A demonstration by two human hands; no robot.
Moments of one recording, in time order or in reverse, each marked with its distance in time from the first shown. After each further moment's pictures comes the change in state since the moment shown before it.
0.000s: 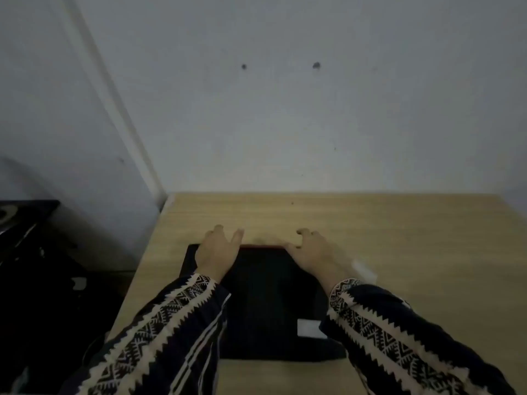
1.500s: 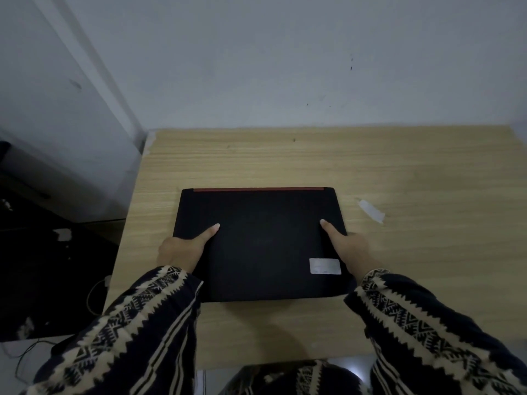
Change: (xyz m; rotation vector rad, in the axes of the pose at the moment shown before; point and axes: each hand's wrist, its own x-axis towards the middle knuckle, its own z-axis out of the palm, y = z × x) left_hand -0.017 -0.127 0.024 -0.250 -0.129 -0.624; right_hand -0.035 0.098 0.074 0.538 0.037 0.653
